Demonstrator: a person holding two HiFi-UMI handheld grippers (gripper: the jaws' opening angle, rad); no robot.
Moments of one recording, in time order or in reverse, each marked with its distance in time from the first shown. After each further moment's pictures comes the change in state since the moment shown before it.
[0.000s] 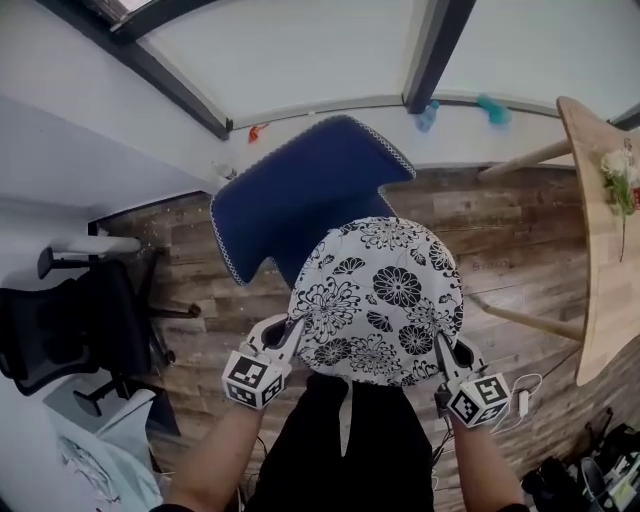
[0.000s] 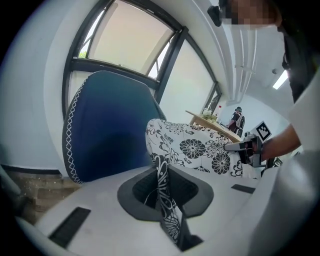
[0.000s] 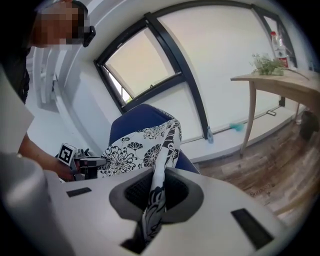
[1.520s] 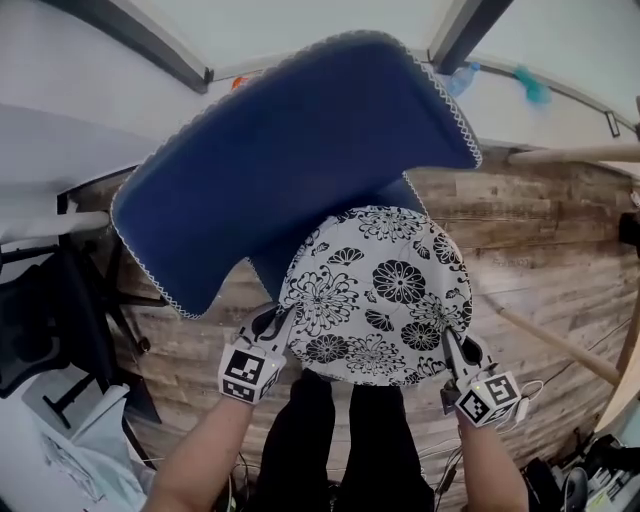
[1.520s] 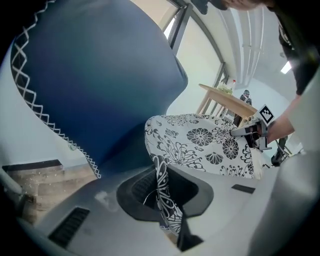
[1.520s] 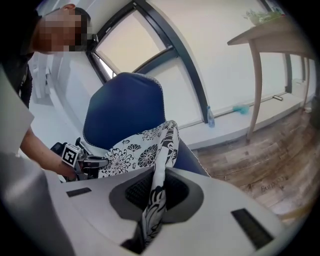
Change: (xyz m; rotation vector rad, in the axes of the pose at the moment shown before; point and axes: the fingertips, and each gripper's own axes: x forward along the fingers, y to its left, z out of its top) left arm 0.016 0.018 -0.027 0.129 -0.016 0.053; right arm -0.001 -0.016 -0.008 -0.083 -0.037 0.002
